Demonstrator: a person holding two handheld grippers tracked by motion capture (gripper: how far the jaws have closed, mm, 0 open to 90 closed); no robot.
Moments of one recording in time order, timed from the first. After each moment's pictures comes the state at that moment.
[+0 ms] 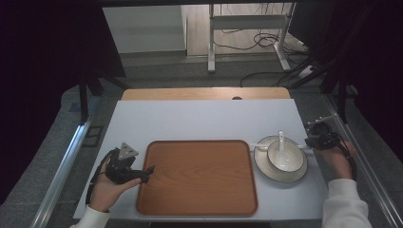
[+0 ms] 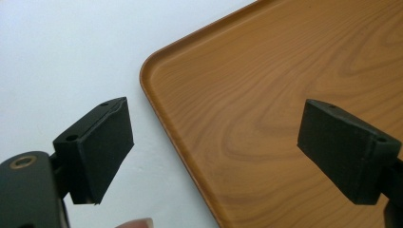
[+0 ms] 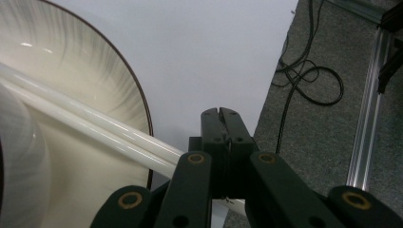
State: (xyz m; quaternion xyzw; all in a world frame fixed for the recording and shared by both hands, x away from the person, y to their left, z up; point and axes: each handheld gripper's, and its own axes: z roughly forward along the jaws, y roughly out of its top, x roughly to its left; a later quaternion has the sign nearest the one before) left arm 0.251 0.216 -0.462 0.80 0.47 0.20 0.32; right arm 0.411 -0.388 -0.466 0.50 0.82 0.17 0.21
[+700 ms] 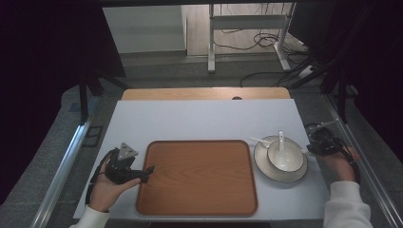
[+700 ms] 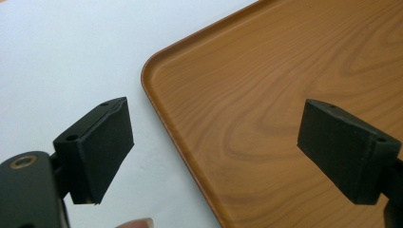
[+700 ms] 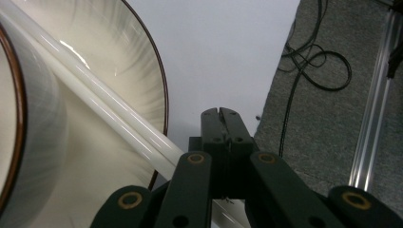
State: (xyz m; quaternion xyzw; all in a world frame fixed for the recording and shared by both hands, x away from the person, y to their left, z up) left arm 0.251 0.216 -0.461 0.80 0.47 0.21 0.32; right arm 0.394 -0.390 -0.469 0.51 0.83 0.15 0.19
